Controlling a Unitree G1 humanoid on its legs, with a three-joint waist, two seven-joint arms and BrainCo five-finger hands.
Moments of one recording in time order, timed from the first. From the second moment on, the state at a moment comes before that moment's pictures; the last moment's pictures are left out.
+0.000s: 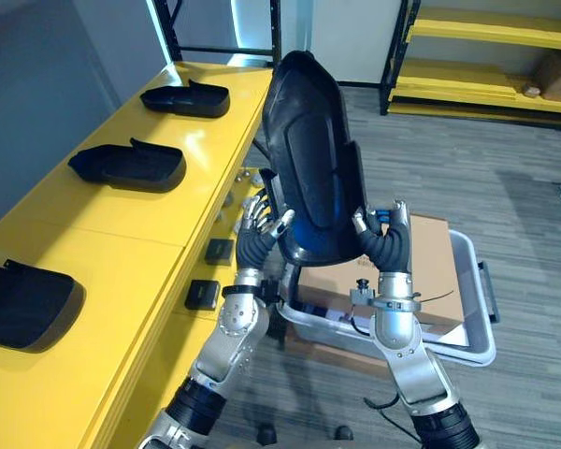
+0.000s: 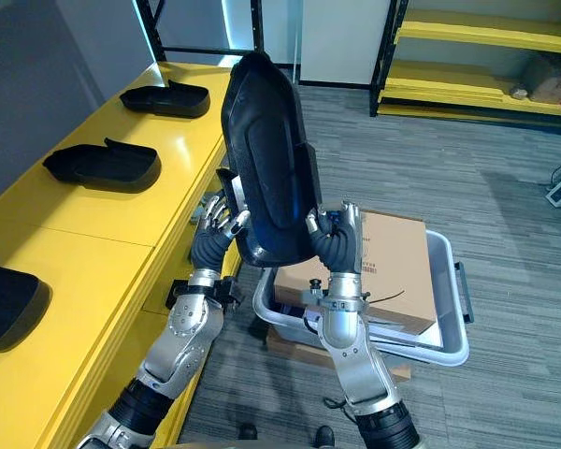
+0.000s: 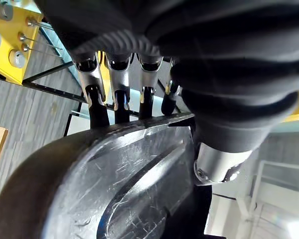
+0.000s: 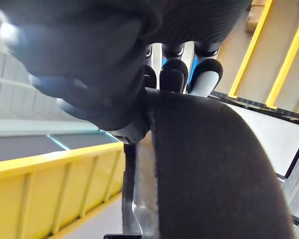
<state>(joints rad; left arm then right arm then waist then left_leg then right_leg) -0.18 0.14 -0.43 -0.02 -0.39 -0.15 0.42 -0.07 -0.15 0.40 -0.29 -0.45 -0.07 -0.49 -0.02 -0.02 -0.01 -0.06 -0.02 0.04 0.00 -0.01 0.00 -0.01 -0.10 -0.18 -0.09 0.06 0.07</state>
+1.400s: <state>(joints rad) 0.06 0.04 -0.03 -0.22 0.01 -0.10 0.38 0.16 -0.04 -0.71 0.21 0.10 -0.14 -0.51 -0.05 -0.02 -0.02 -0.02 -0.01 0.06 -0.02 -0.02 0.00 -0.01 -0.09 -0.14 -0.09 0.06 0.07</state>
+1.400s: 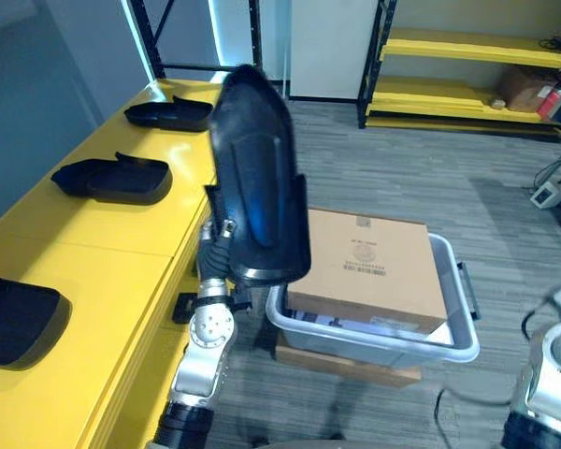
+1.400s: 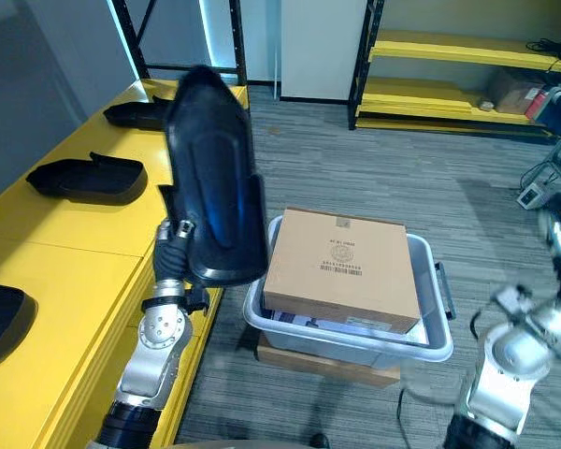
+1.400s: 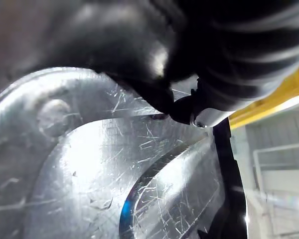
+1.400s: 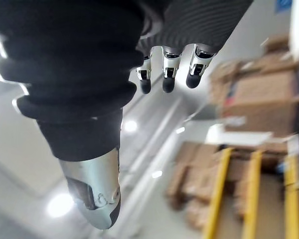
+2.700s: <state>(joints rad) 0.14 -0.02 -0.20 -0.42 -0.08 -0.20 0.40 0.14 0.01 -0.30 0.84 0.11 -0.06 -0.24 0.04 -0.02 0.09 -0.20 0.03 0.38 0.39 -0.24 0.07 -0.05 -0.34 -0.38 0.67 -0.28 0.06</state>
